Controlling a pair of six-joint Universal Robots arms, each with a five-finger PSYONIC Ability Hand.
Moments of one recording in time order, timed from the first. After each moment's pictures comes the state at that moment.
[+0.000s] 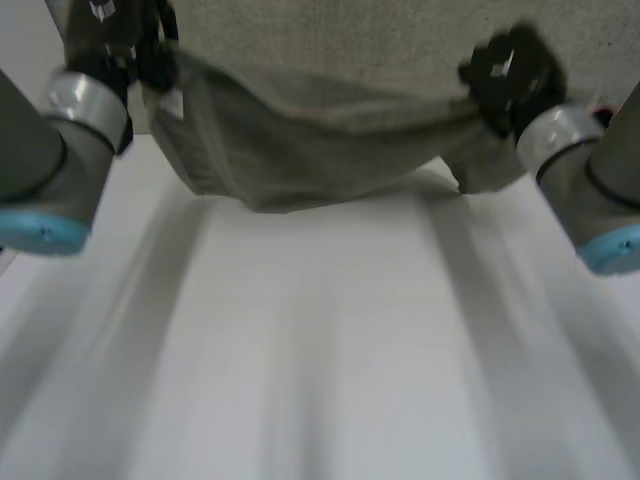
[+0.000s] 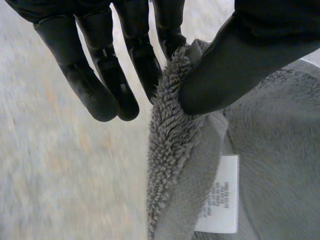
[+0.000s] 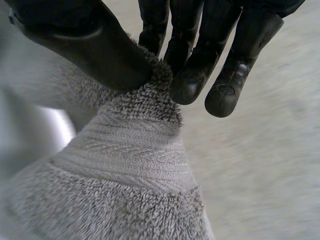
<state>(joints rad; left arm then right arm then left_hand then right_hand) 4.39 -1.96 -1.21 3.49 -1.52 3.19 1.91 -1.12 1.16 -0.16 1.42 2.29 1.45 1.50 1.55 1.53 1.48 1.33 1.30 1.34 1.34 1.16</state>
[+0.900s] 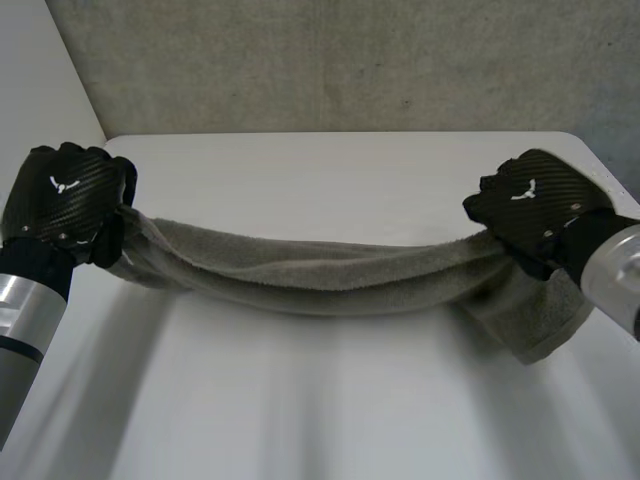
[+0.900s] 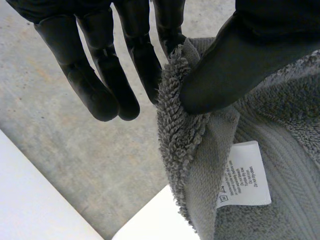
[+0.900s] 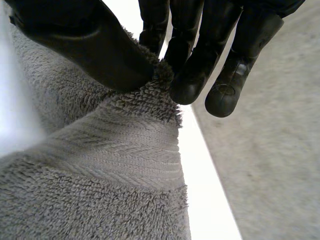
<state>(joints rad) 4.53 -1.39 -2.09 3.64 -1.37 3.51 1.88 -1.58 1.61 0.25 1.32 2.27 1.45 1.50 1.55 1.53 1.48 1.33 1.30 1.34 1.34 1.16</state>
